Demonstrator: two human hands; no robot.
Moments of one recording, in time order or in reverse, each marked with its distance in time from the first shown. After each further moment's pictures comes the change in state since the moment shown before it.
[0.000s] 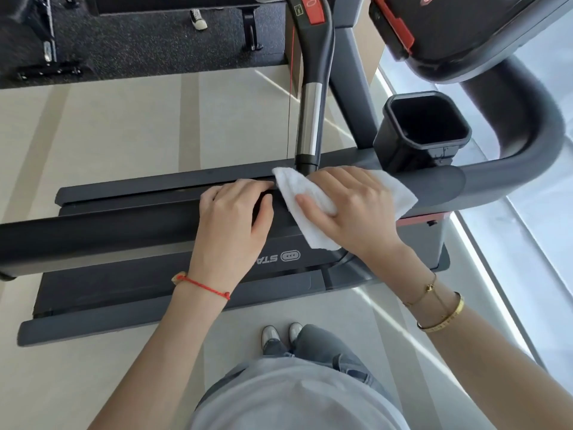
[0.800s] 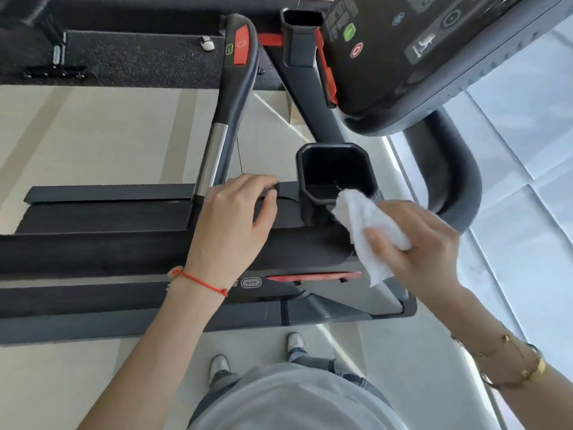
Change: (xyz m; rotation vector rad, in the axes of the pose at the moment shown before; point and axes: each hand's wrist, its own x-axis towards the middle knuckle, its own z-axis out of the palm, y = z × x) left_hand 0.085 0.135 0.085 -0.105 0.031 -0.041; right_hand -0.028 0.204 -0.101 0.310 0.069 0.043
